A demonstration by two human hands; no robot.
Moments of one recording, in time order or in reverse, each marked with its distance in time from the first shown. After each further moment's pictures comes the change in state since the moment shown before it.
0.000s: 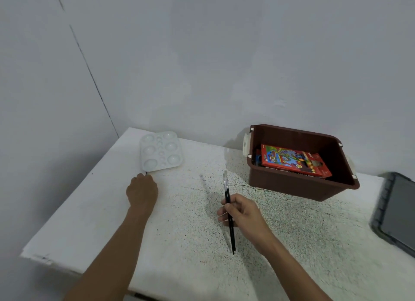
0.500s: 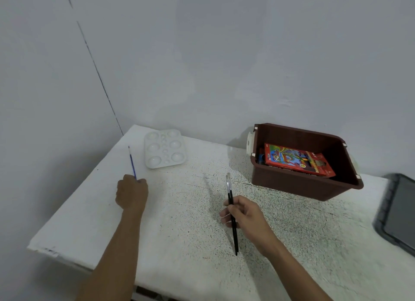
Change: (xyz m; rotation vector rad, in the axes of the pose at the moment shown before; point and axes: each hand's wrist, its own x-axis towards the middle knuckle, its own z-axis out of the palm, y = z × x) left_hand -0.003 -0.024 -0.014 -0.413 0.068 -0.420; right_hand -0.003 0.009 0.004 -0.011 -0.001 0.020
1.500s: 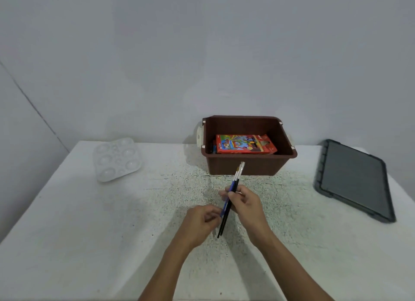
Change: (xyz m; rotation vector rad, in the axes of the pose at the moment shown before) left_hand -0.214 0.053 0.067 -0.313 -1.016 0.738; right_hand -0.049 0.012 -0.060 0.223 0.404 -0.125
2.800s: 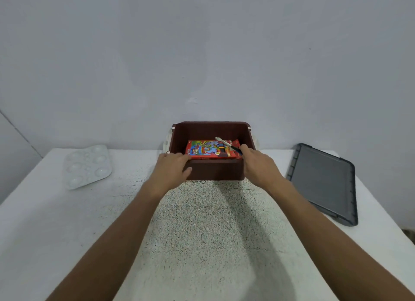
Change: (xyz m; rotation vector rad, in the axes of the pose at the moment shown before) left_hand 0.110 0.103 -0.022 1.091 0.169 0.187; right_hand 0.095 -0.080 -0.146 -1.404 -0.013 -0.460
